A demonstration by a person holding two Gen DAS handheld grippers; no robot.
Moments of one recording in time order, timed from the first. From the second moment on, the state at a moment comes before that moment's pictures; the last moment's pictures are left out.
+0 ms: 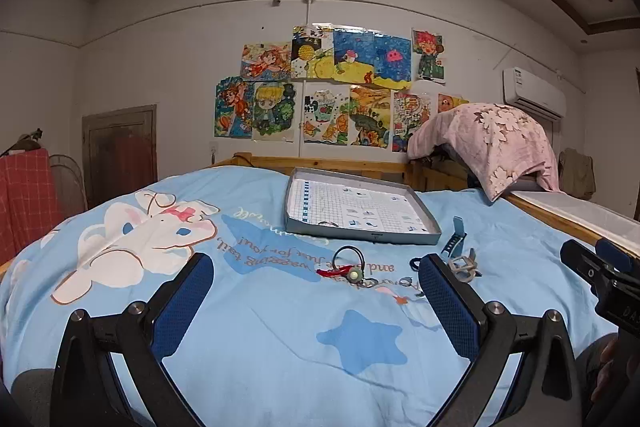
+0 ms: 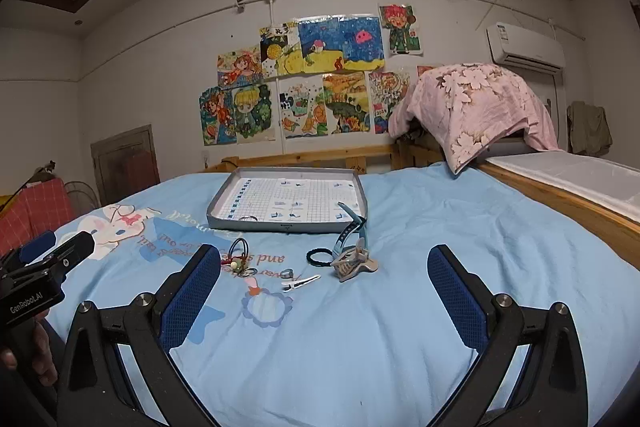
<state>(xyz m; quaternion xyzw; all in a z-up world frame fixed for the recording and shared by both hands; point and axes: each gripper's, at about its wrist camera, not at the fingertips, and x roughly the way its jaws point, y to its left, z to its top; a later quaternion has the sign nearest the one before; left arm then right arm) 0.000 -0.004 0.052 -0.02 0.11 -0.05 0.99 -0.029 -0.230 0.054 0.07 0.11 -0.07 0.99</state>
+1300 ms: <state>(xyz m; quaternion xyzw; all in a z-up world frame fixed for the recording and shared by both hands) 0.081 -0.030 0.051 -0.03 0.11 -0.04 0.99 0.037 -0.256 0.060 0.07 0.08 -0.09 0.99</state>
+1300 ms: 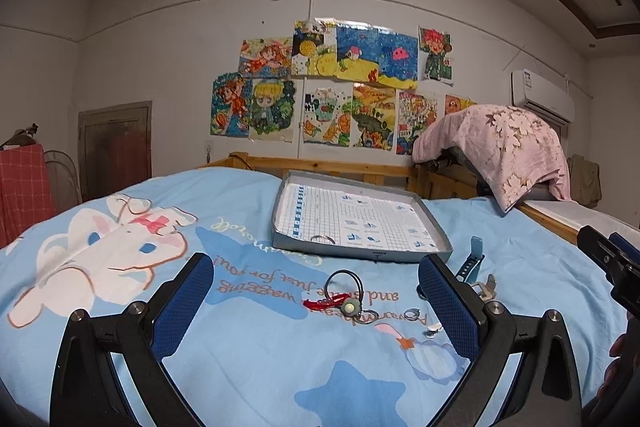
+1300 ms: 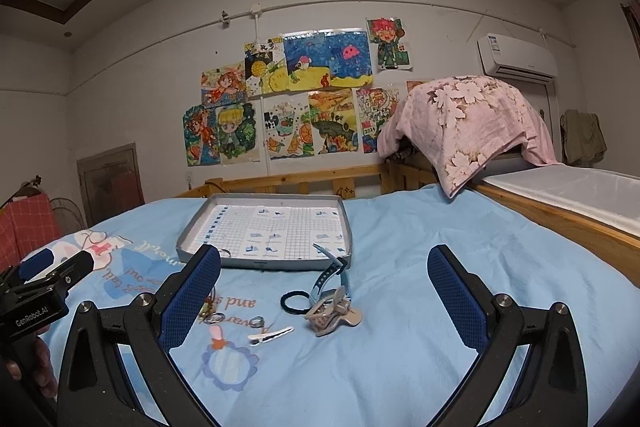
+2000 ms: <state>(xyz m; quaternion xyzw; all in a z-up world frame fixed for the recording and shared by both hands) 0.169 -0.082 0.009 -0.03 0.19 -0.08 0.98 0.122 -0.303 0.038 0.10 0.18 -0.09 0.97</state>
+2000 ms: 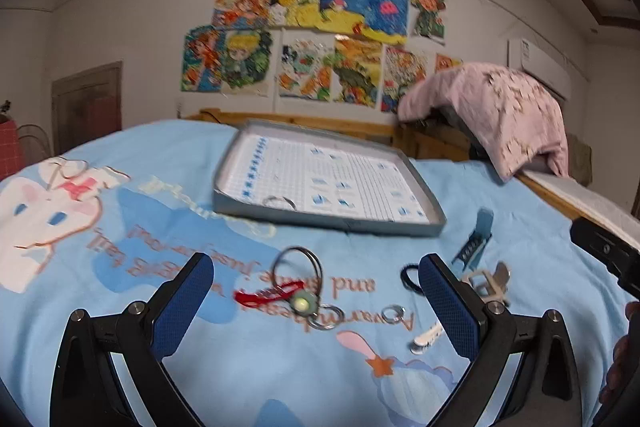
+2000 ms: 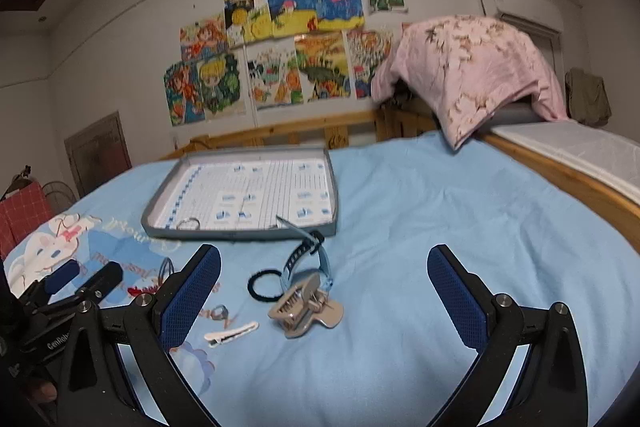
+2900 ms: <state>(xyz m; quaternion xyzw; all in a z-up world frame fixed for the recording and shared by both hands) 0.209 -0.138 -0.030 0.02 0.34 -0.23 0.91 0.183 -0.303 -0.012 0.11 0.31 -0.04 0.94</state>
